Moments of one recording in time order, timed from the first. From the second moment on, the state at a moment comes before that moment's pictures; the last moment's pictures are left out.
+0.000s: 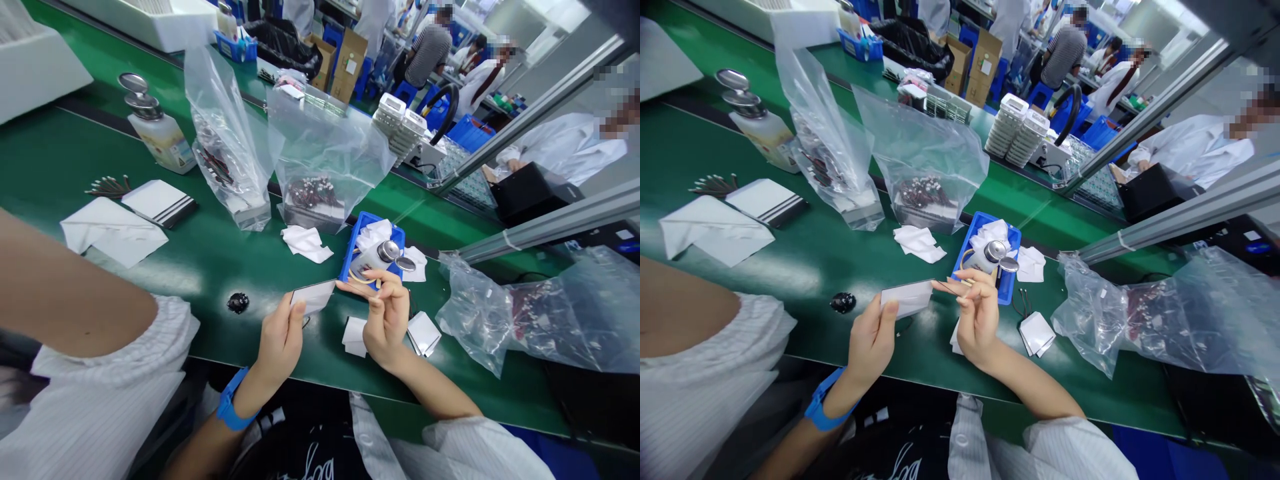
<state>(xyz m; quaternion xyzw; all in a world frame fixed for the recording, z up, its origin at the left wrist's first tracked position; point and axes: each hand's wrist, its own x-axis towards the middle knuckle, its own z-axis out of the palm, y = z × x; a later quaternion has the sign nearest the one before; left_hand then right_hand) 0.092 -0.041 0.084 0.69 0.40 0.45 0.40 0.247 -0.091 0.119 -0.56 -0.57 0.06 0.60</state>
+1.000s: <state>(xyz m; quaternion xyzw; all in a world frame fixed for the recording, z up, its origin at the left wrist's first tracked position) -0.013 -0.124 0.033 0.48 0.51 0.49 0.52 0.167 -0.017 0.098 -0.42 -0.86 0.15 0.26</state>
